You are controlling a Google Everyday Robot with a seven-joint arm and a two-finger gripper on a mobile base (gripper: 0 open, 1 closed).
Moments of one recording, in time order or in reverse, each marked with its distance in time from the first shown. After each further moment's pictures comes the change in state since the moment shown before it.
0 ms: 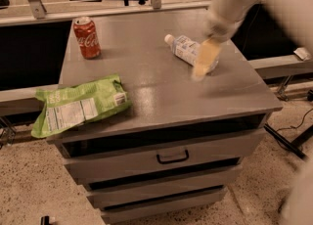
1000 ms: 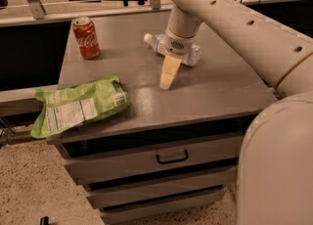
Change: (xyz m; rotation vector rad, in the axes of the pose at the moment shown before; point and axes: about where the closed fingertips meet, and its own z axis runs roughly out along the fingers) arm -0.069 0.002 0.088 -0.064 0.033 -0.025
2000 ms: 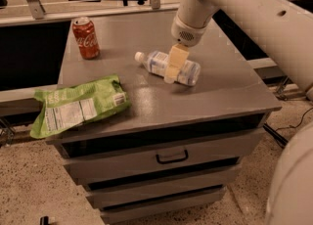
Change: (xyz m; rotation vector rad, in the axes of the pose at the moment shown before) arm -0.001 0.011 -0.048 0.044 -0.071 -0.004
